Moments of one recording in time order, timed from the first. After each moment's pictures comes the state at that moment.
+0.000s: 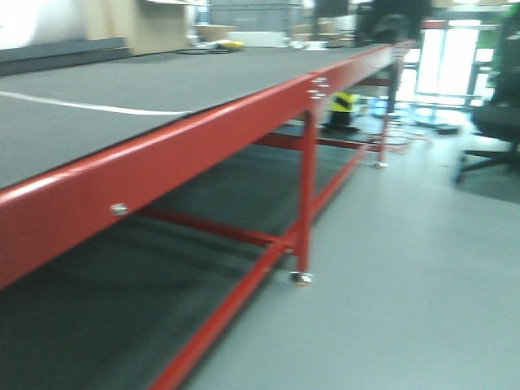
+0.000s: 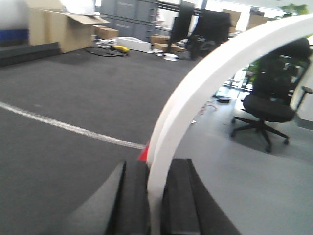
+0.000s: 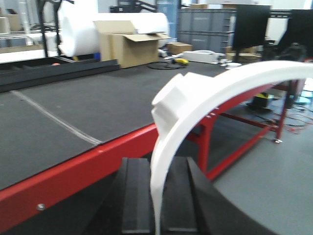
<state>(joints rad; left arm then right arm) -0.14 0.52 -0.80 -0.01 0.39 -0.12 0.43 0.53 -0.75 -0.27 0.32 0.30</state>
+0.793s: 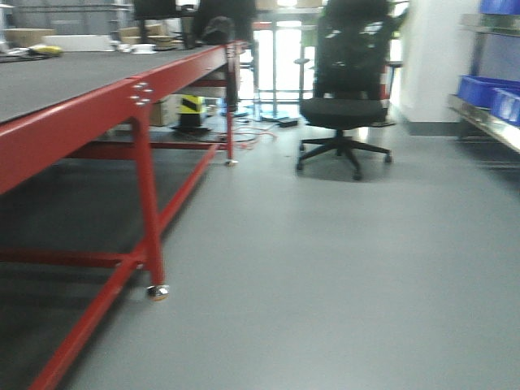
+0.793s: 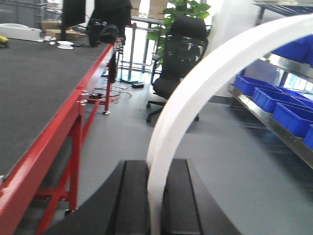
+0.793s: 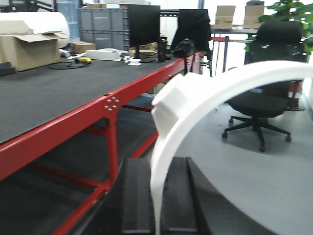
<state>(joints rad) -0.14 0.52 -0.80 -0.01 0.39 -0.12 0.43 0.53 -0.75 -0.27 0.32 0.30</state>
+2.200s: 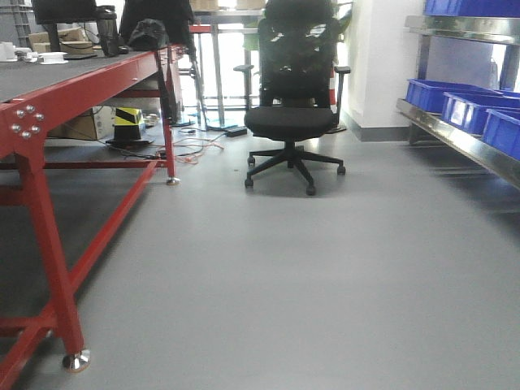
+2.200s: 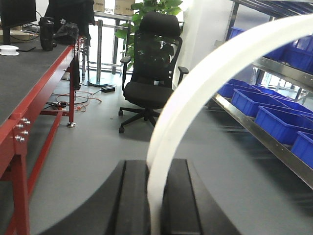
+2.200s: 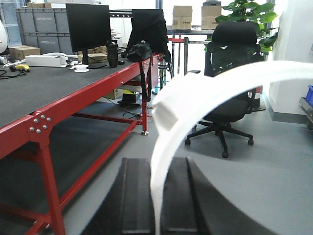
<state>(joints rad) -0.14 0.52 -0.80 -0.01 0.39 -0.12 0.43 0.53 -0.75 -0.27 0.32 0.30</state>
